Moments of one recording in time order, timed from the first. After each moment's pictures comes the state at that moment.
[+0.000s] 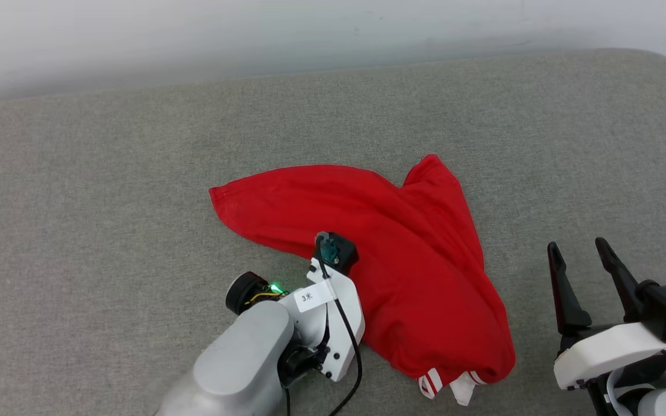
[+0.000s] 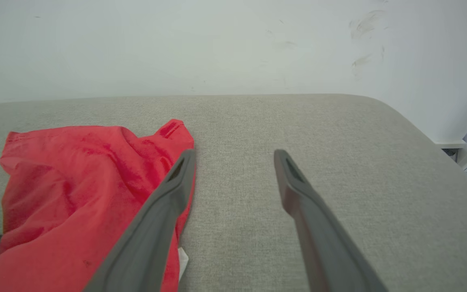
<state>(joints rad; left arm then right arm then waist) -0.60 0.12 -0.75 0.61 -0.55 -0.12 0.64 -0.04 -0.05 -0.07 -0.03 0.09 0.13 -0.03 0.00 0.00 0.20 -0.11</state>
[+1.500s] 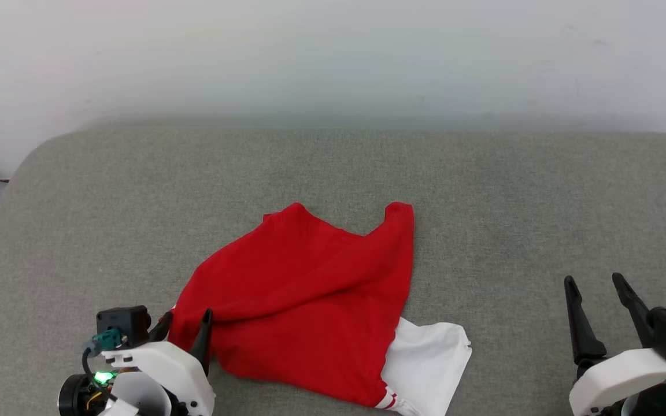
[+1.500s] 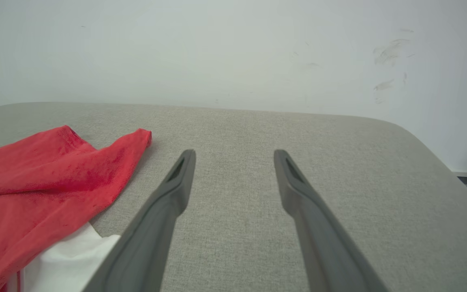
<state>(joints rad) -0.12 0.40 -0.38 0.20 -0.66 0.18 0.08 0.05 -0.05 -0.13 -0.07 0.06 0.13 0.04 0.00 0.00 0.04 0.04</state>
